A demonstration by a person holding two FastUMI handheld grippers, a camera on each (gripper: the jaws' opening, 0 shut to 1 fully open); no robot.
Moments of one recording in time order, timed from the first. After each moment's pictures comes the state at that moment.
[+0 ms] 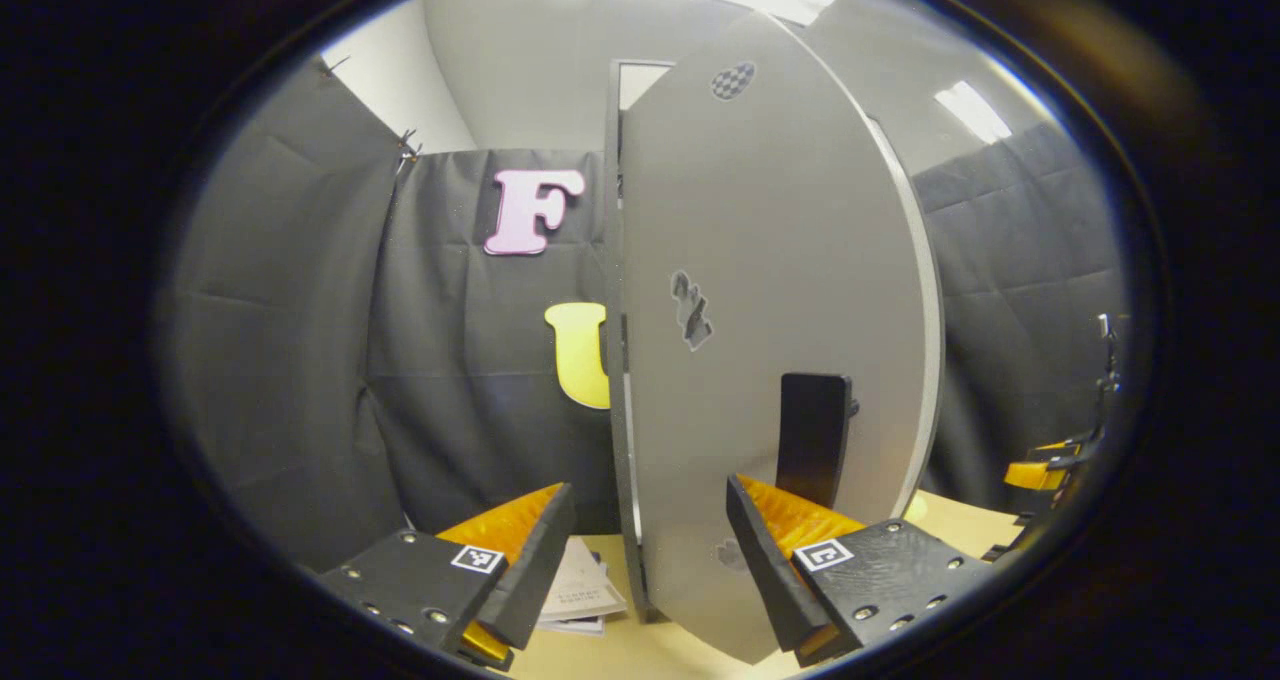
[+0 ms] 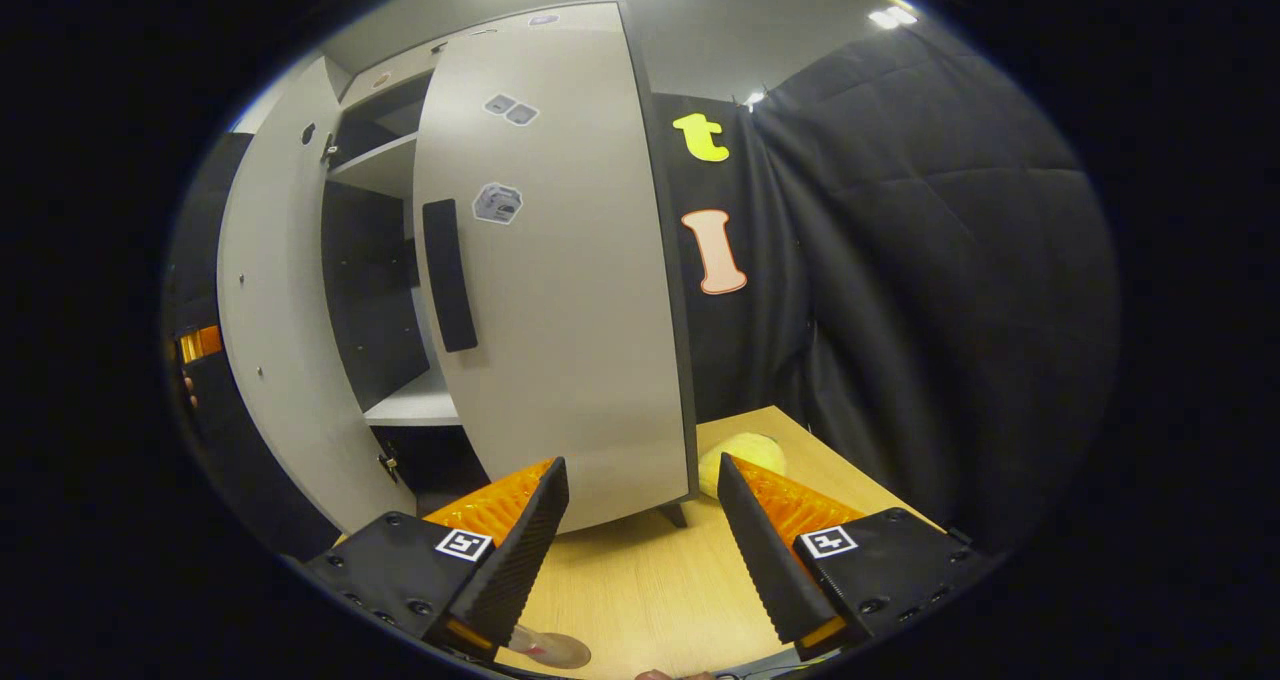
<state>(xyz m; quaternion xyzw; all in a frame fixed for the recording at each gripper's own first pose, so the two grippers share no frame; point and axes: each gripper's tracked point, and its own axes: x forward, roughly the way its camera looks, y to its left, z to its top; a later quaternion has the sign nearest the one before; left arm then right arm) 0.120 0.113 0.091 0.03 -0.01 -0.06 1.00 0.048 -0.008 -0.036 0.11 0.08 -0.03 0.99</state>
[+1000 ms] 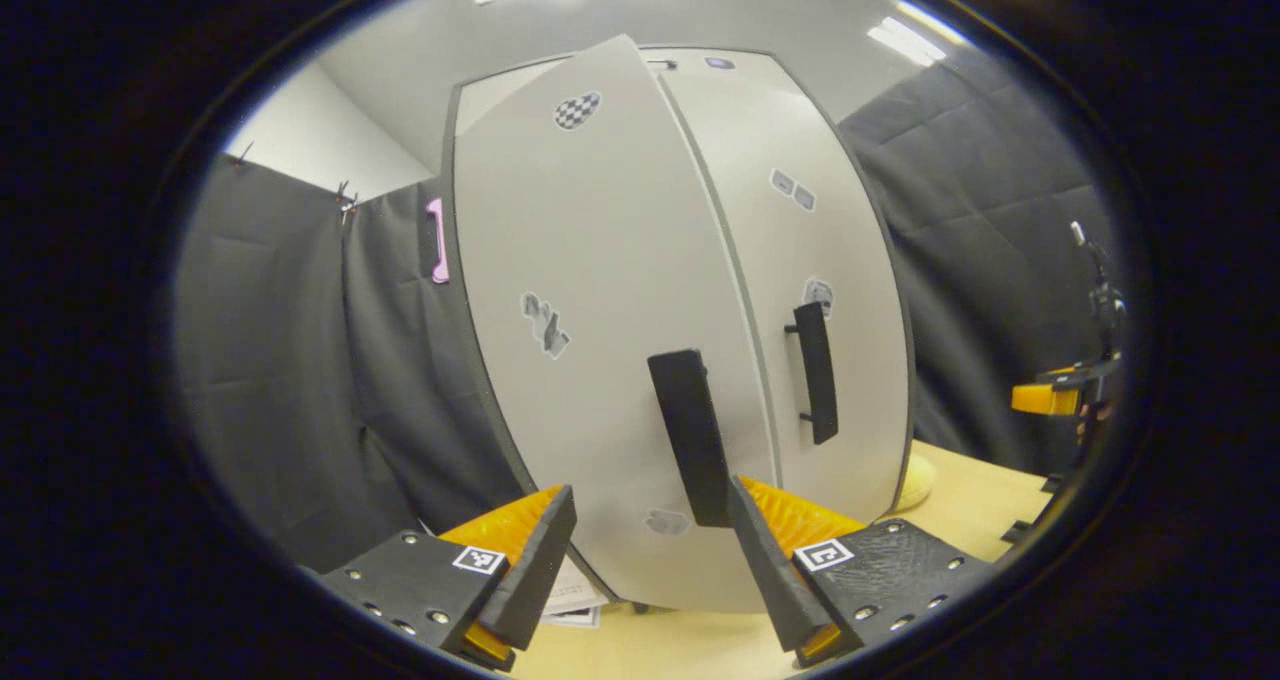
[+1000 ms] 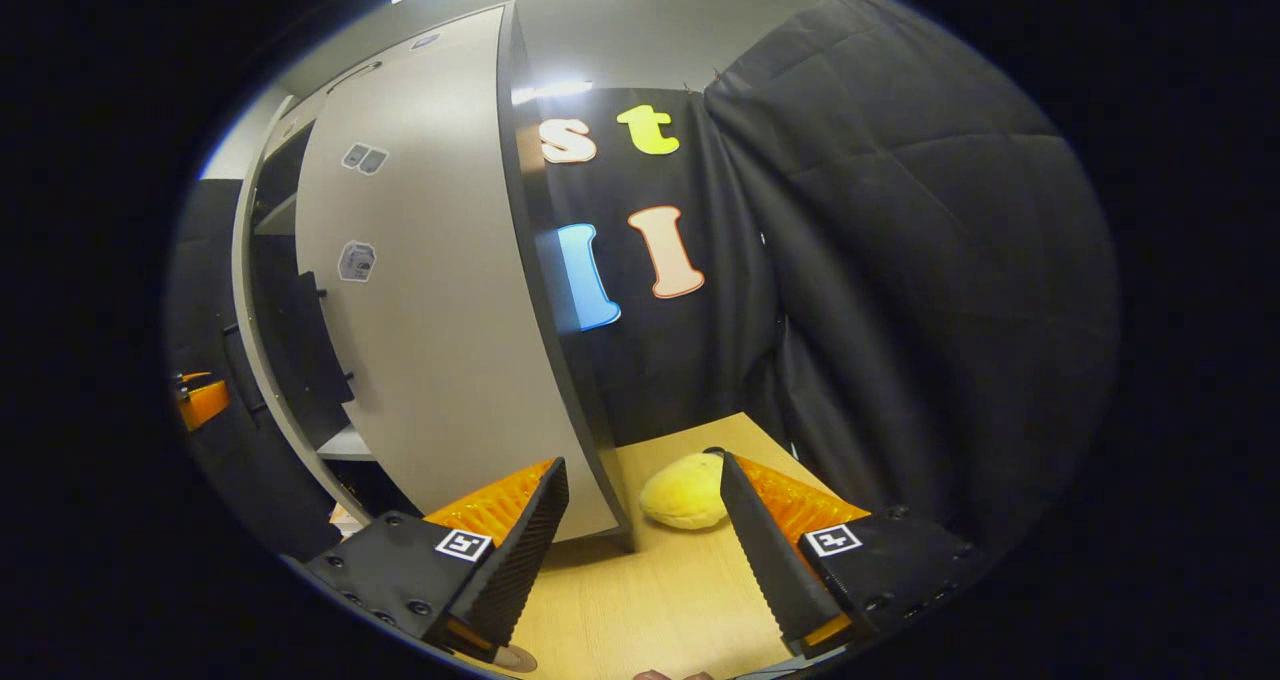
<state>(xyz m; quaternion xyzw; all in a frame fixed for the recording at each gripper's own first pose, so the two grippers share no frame) 0.112 -0.032 0.096 0.12 0.03 -0.04 0.99 0.107 -0.119 -0.030 0.15 0.09 -0.02 0.98</state>
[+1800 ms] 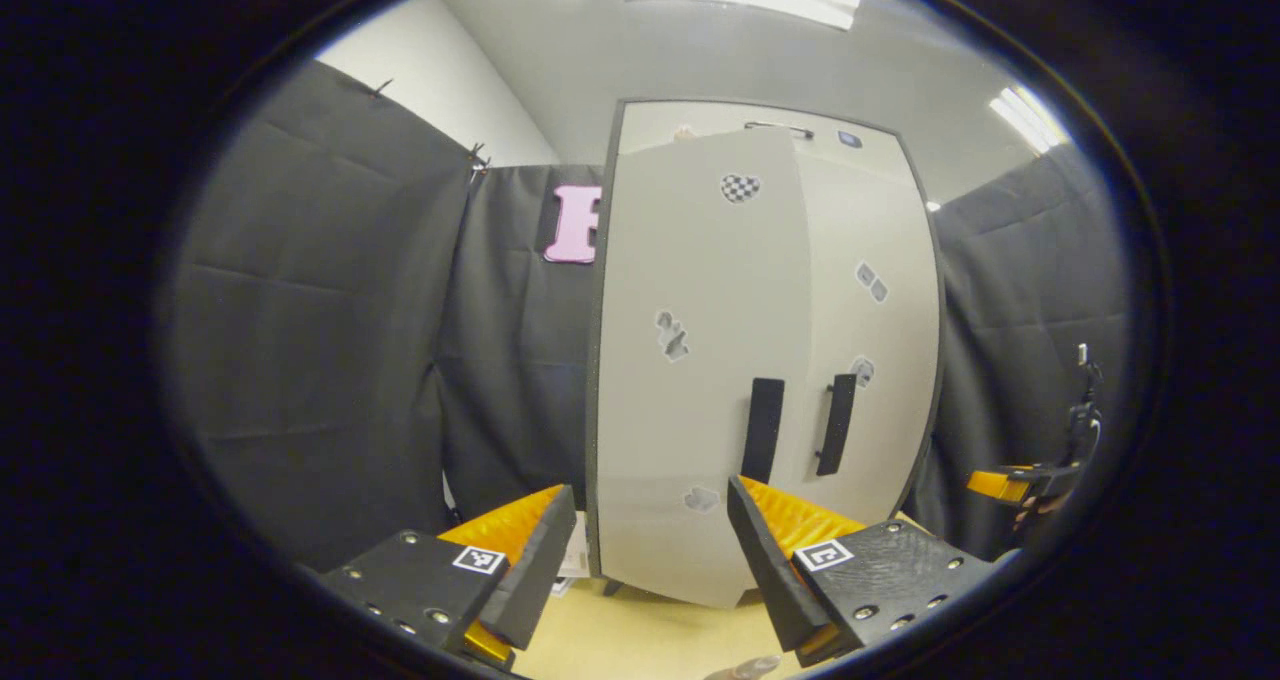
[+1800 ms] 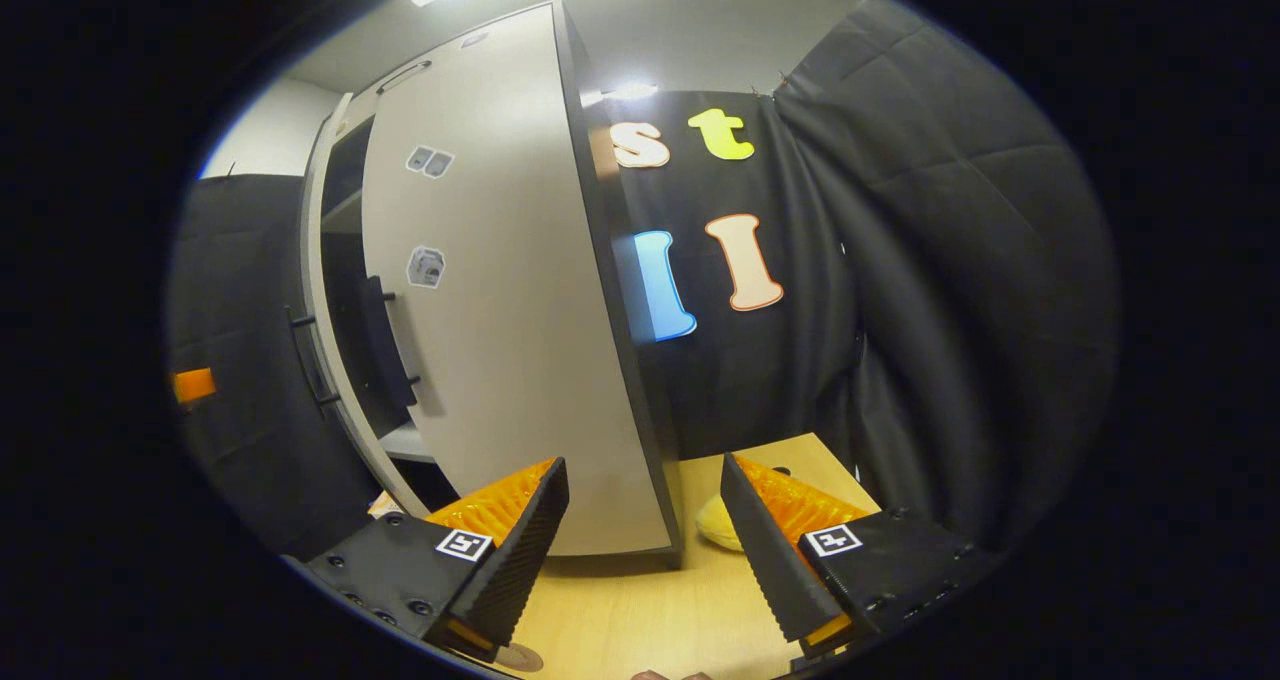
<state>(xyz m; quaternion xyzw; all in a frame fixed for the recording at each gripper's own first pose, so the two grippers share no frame) 0.015 0.030 0.123 -0.04 -0.01 0.06 1.00 0.123 -0.079 0.005 0.14 0.06 0.07 0.99</state>
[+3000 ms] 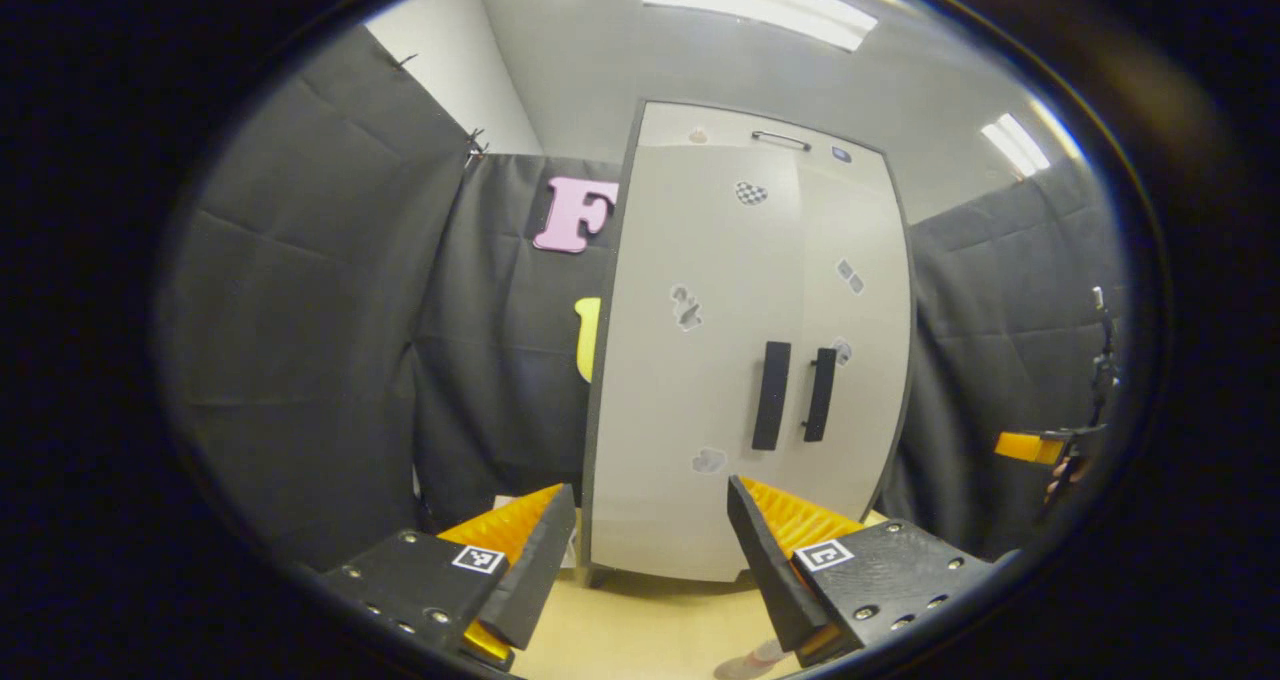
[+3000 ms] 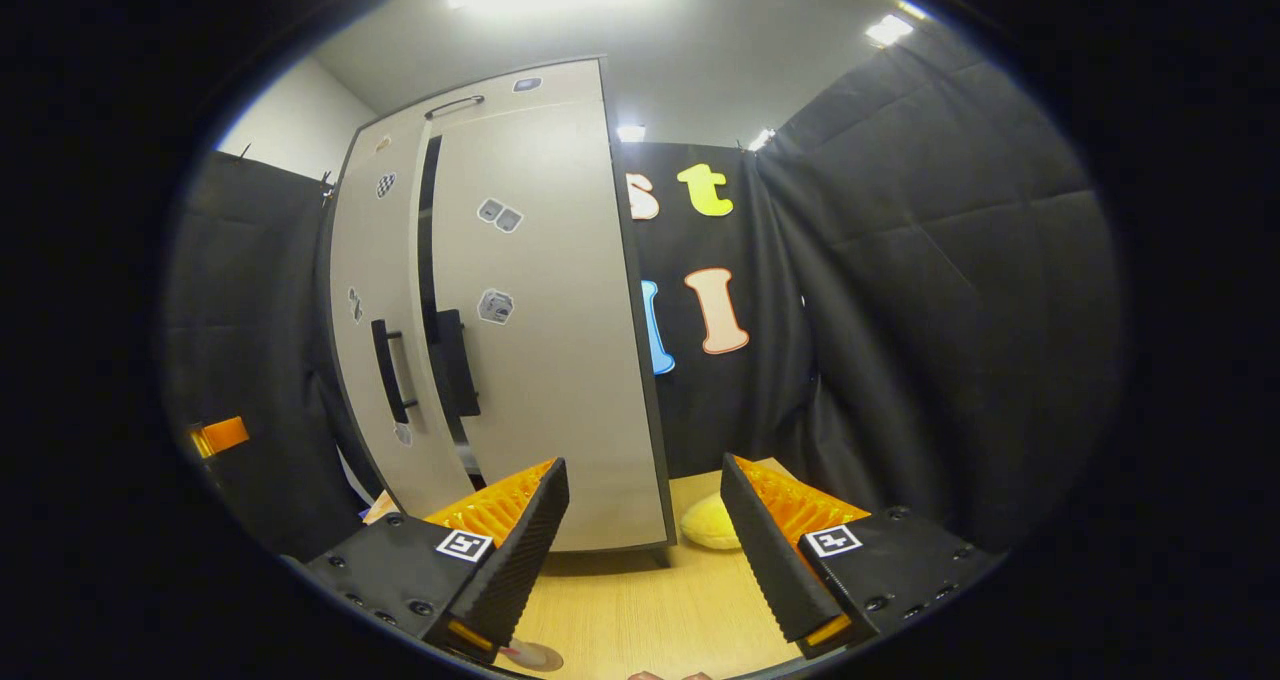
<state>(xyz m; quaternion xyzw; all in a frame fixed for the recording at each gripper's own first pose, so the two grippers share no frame) -0.020 0.051 0.073 -0.05 -0.02 -0.01 1.00 0.017 -0.054 0.032 0.10 0.01 0.00 0.99</state>
